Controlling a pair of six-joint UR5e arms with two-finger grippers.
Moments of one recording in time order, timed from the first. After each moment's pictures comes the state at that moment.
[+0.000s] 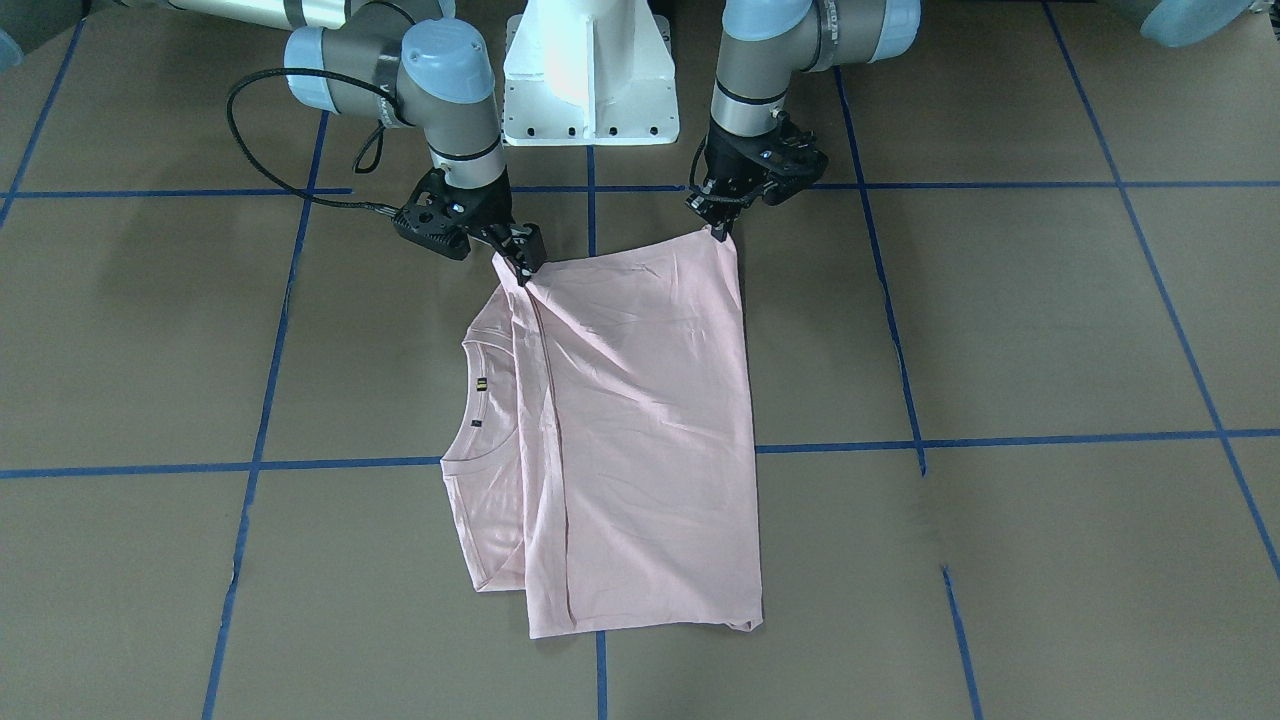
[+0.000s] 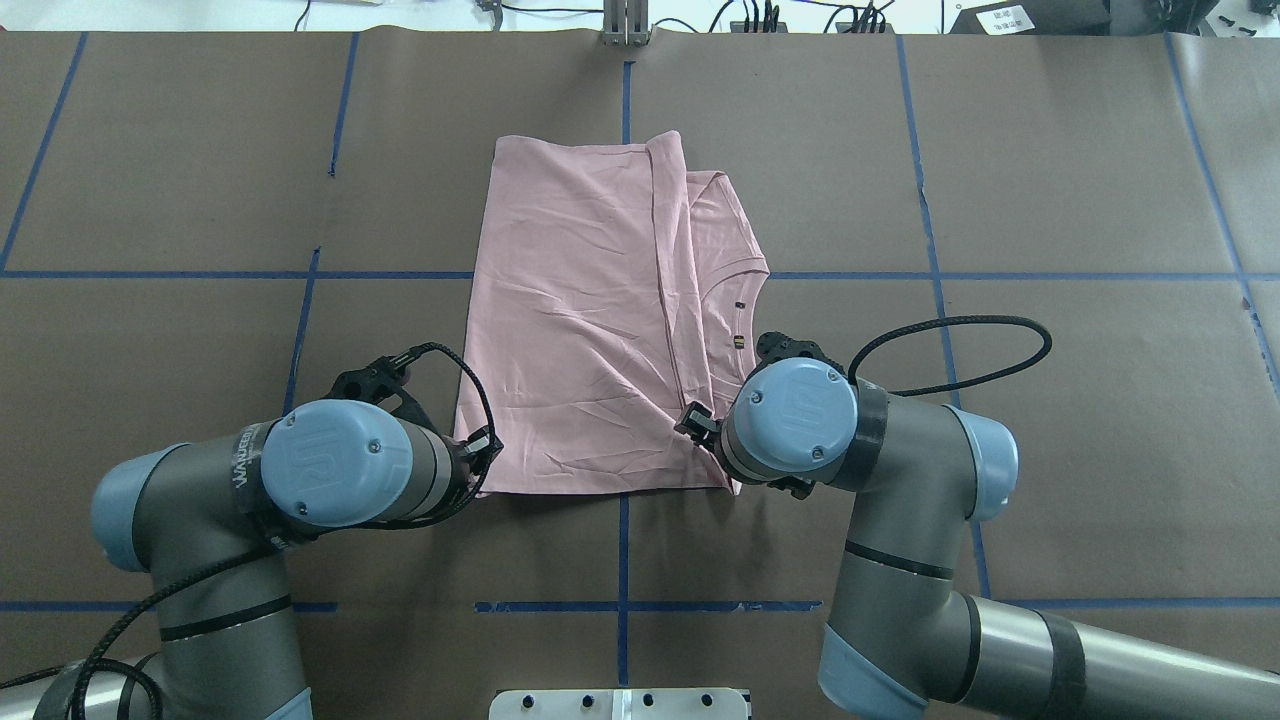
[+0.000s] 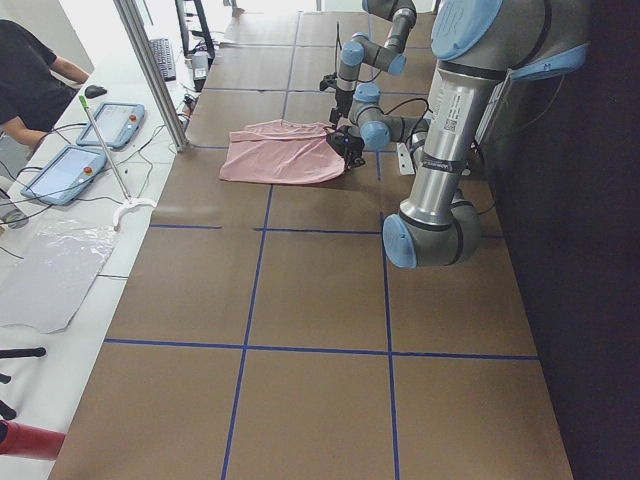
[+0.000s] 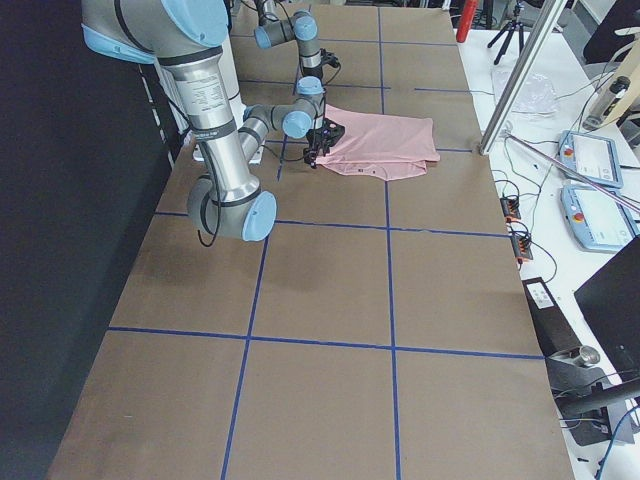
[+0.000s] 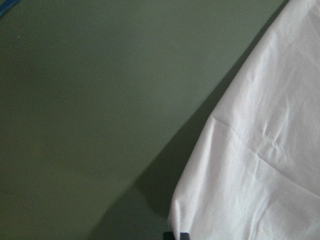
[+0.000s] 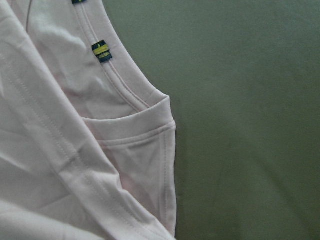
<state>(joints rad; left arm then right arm) -0.35 -1.98 -1.96 -1.60 -1.66 -1.98 0.37 -1.06 1.77 -1.52 1.71 1.83</state>
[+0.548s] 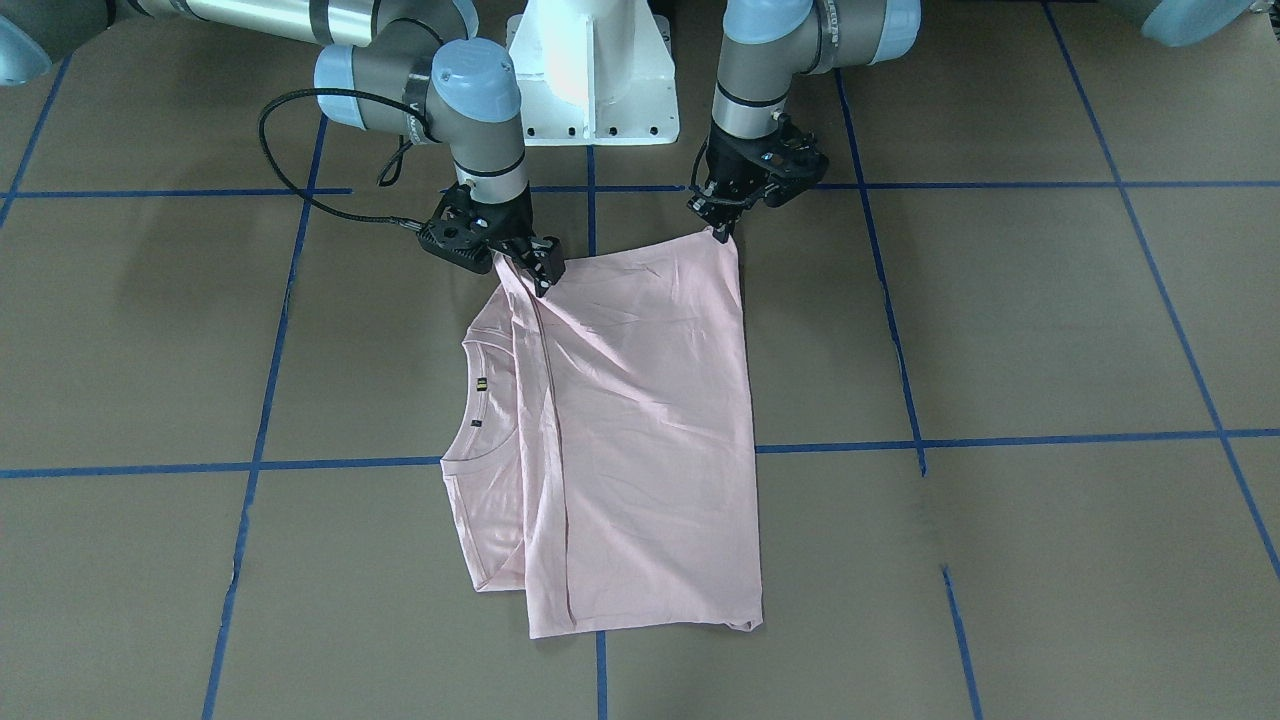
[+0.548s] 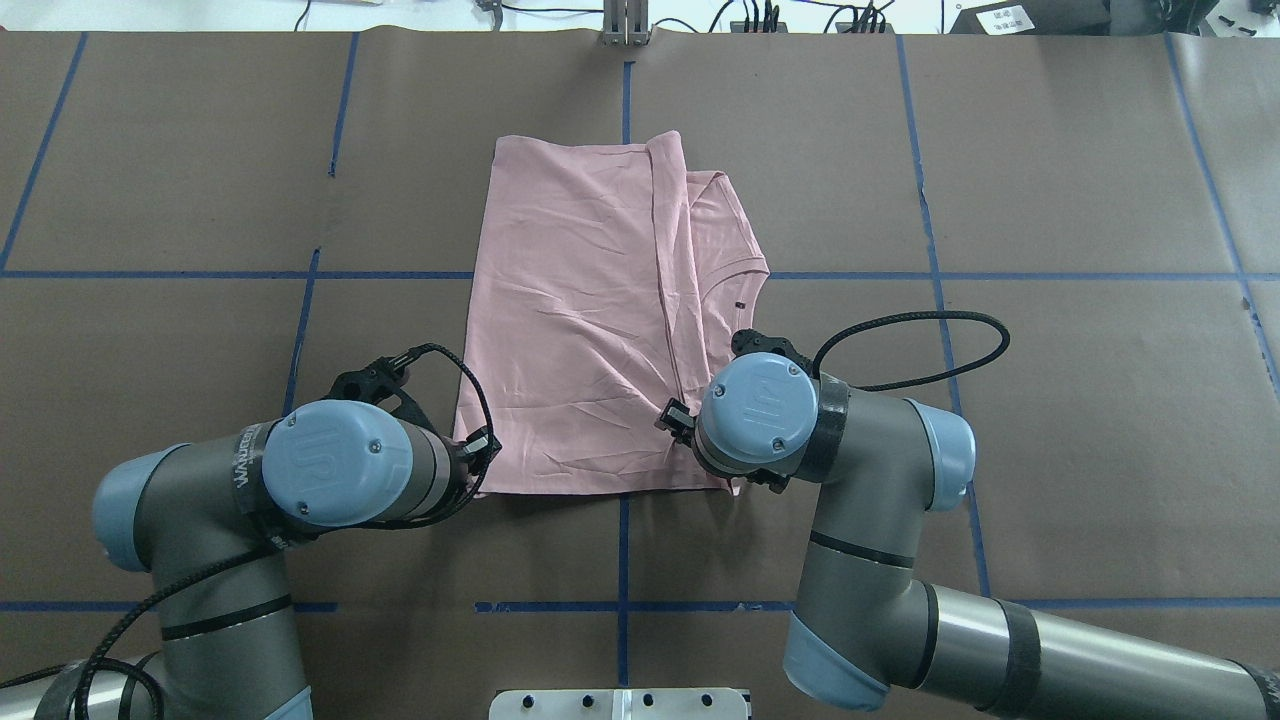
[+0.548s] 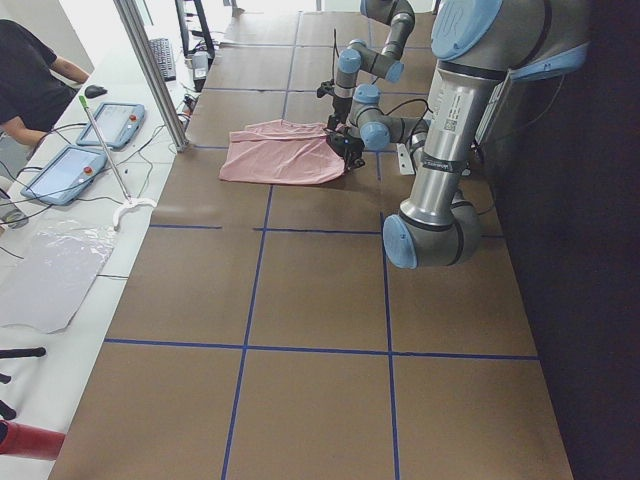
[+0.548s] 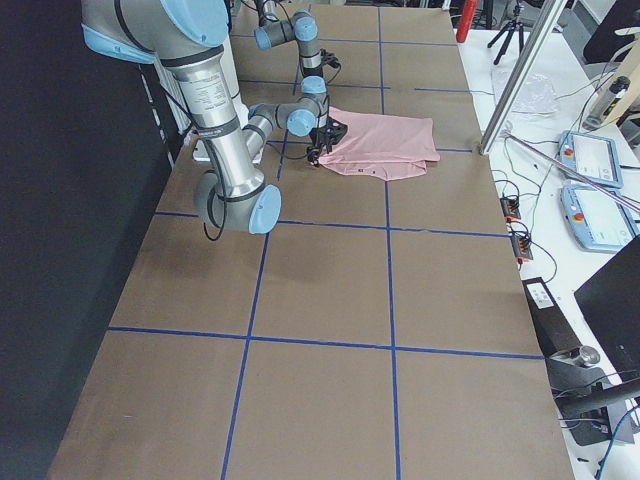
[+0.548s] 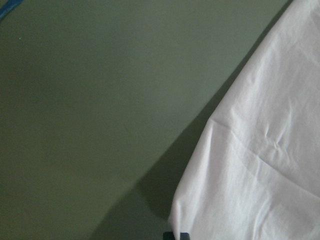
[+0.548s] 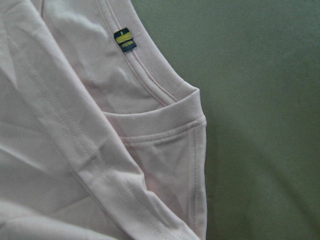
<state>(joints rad) -0.35 -1.97 -1.96 -1.61 -1.66 -1.98 0.37 -1.01 1.70 -1.51 1.71 1.82</state>
